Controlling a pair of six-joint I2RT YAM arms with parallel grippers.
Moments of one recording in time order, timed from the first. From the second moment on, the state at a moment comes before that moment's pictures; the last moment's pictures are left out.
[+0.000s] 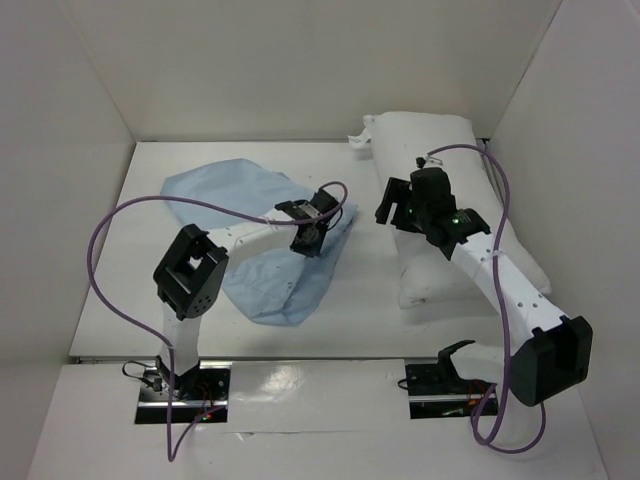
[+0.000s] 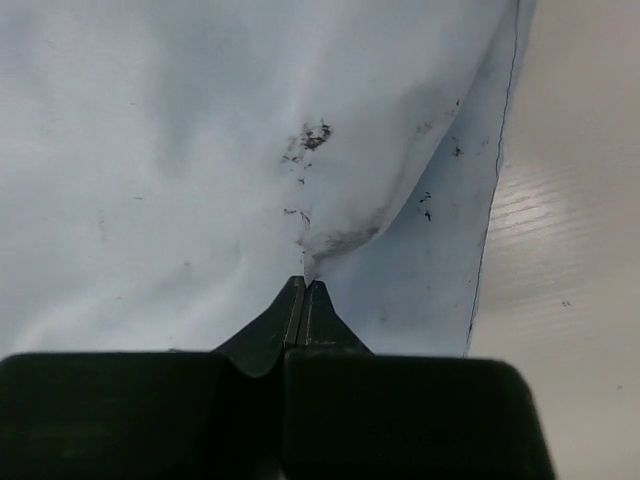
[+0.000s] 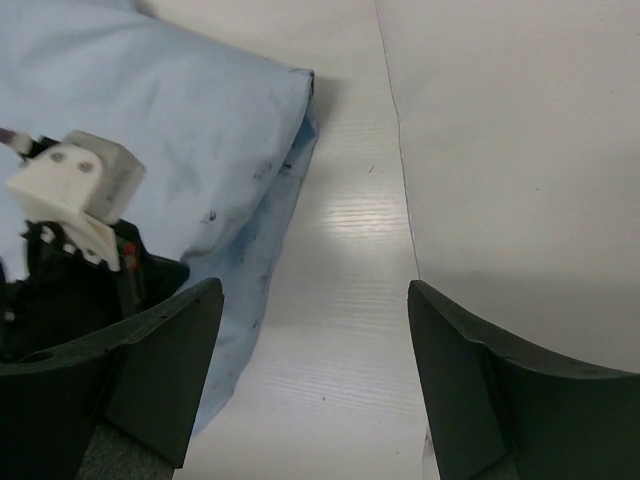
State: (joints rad) left arm -0.74 1.97 1.45 -0.64 -0.24 -0.37; right arm 0.36 1.21 1.09 -0.53 0.11 0.53
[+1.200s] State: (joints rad) left arm -0.42 1.40 1.41 -0.87 -0.04 -0.40; right arm 0.46 1.48 1.18 -0.57 0.51 0.36
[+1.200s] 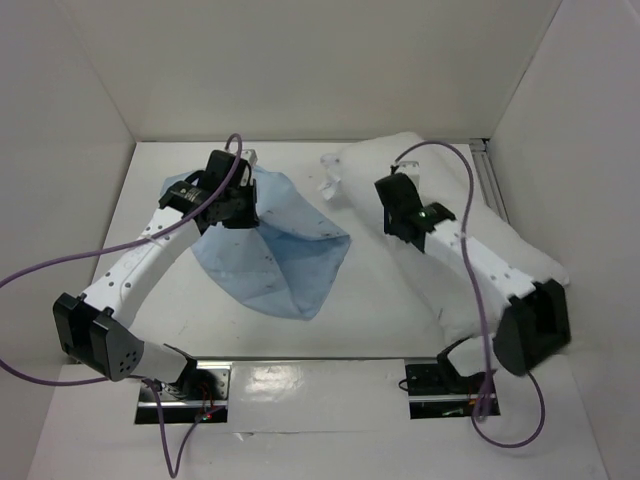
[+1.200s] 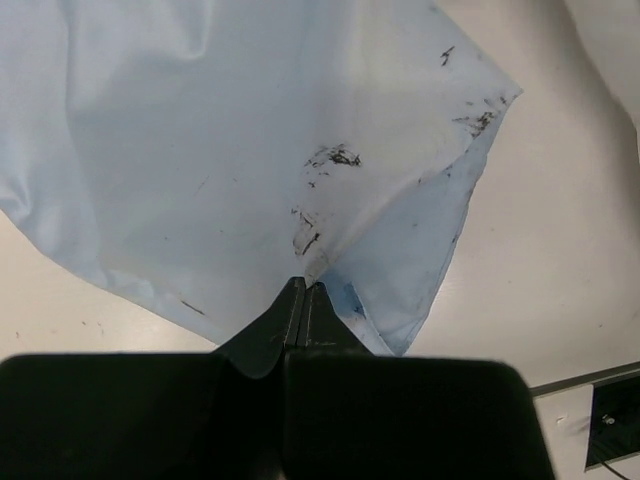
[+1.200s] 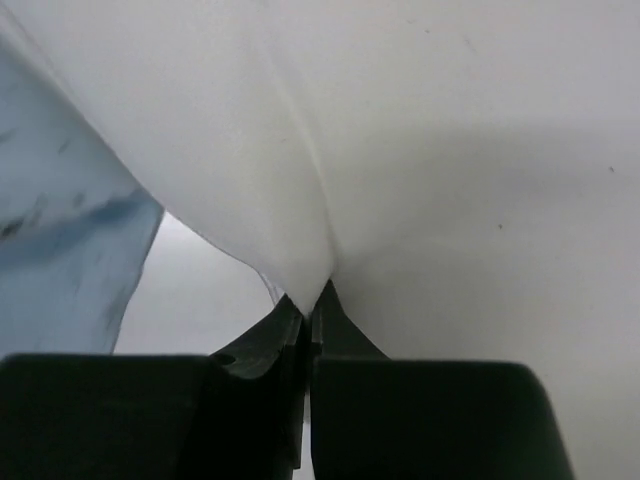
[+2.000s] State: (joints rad) left arm -0.37 1.42 1.37 -0.85 0.00 -0.40; right arm 0.61 1.10 1.00 -0.85 0.42 0.79
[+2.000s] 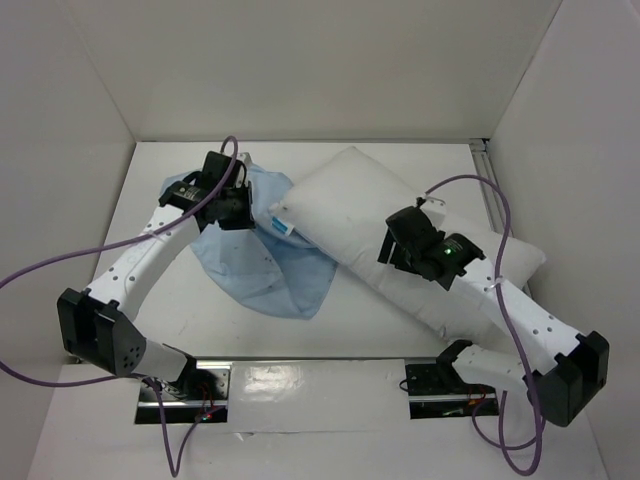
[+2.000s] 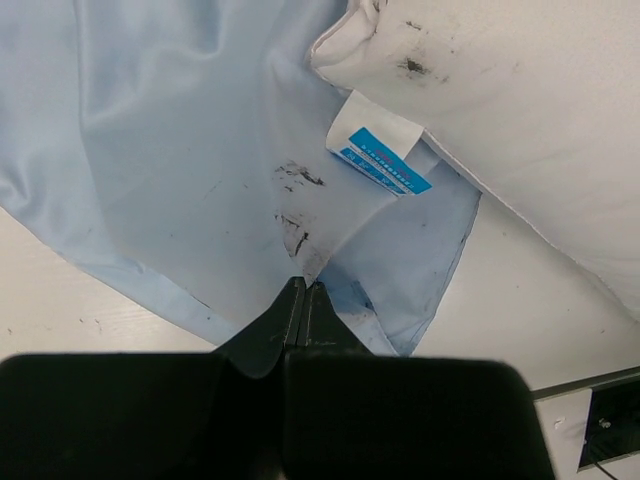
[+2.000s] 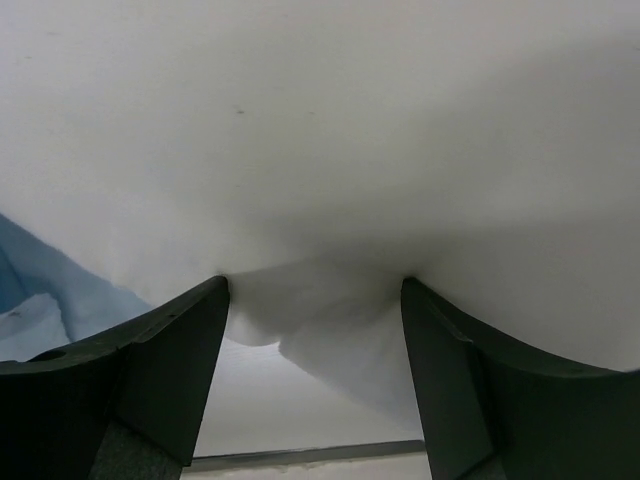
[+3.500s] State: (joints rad) left arm -0.26 1.43 1.37 -0.84 0.00 -0.37; right arm 0.48 1.39 1.13 -0.48 0.45 0.60
